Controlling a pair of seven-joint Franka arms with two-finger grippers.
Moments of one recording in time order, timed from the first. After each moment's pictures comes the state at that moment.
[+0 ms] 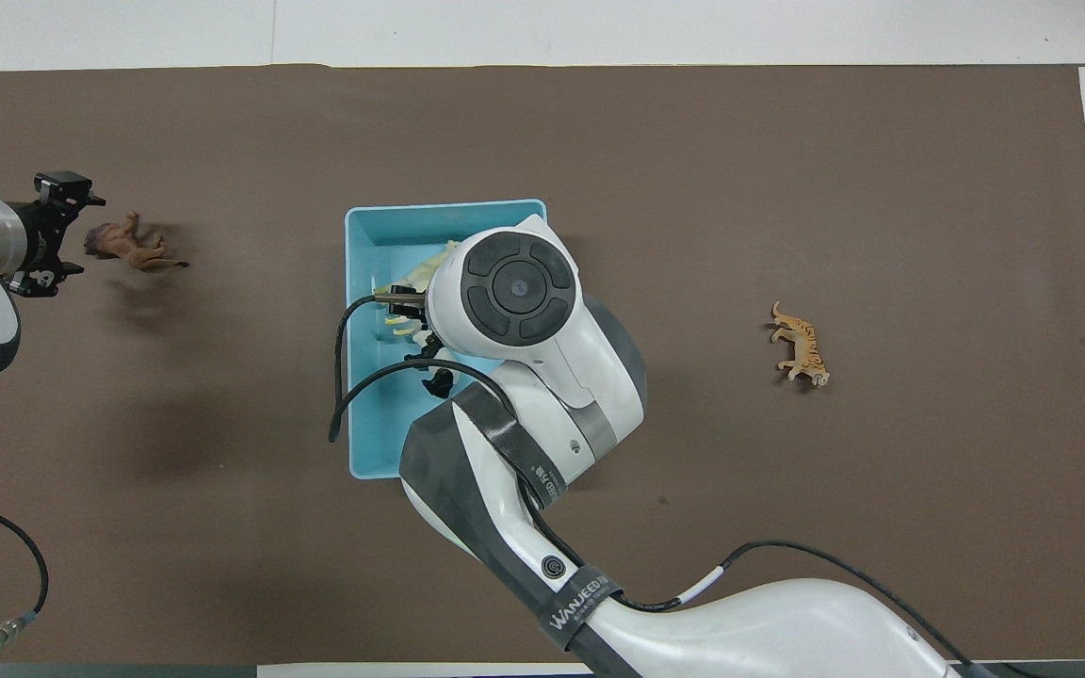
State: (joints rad) left arm 0.20 0.41 -0.01 -1.89 -0.04 2.62 -0.92; right arm 0.70 0.46 -0.03 -1.46 0.10 2.13 0.74
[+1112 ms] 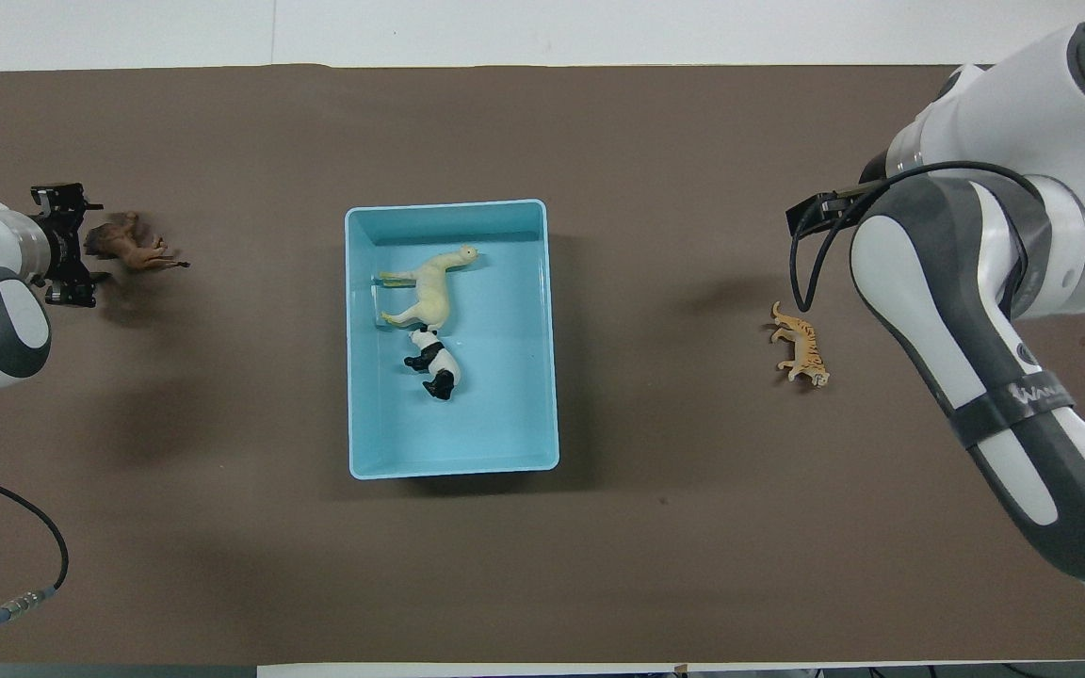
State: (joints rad) left arm 0.21 0.48 -0.02 -1.90 -0.04 2.73 -1.27; right arm 0.11 0.25 -0.05 -1.86 0.09 2.13 -0.17
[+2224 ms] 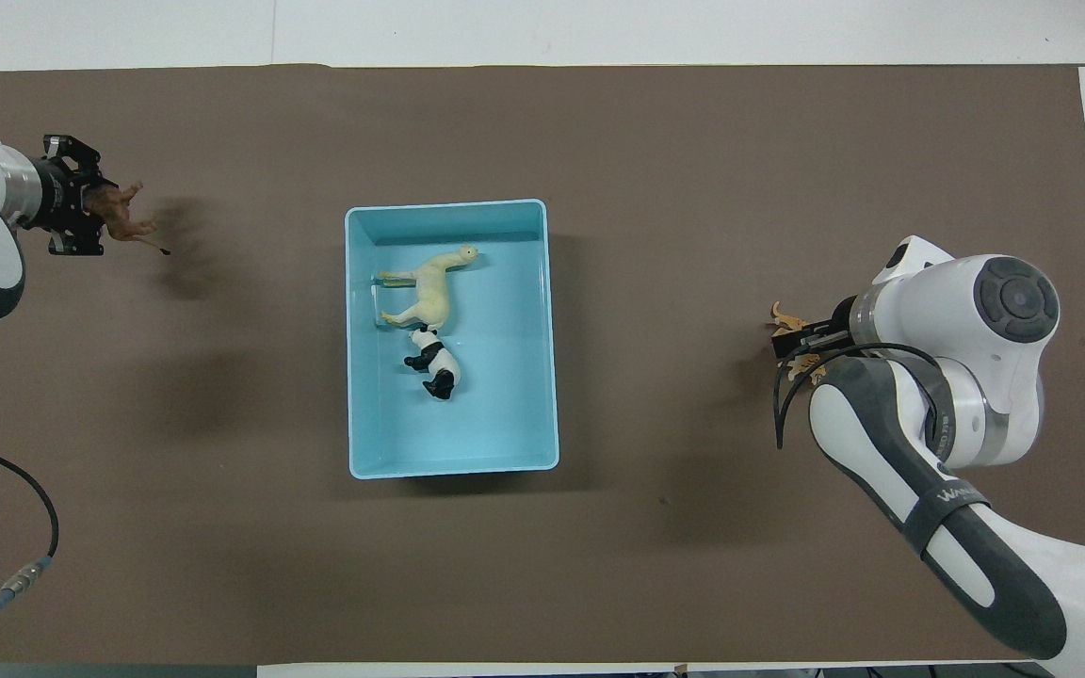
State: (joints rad) left arm 0.15 0.46 -0.05 -1.66 -0.04 2.38 -1.28; right arm 0.13 0.15 -0.04 -2.26 0.09 2.45 -0.20
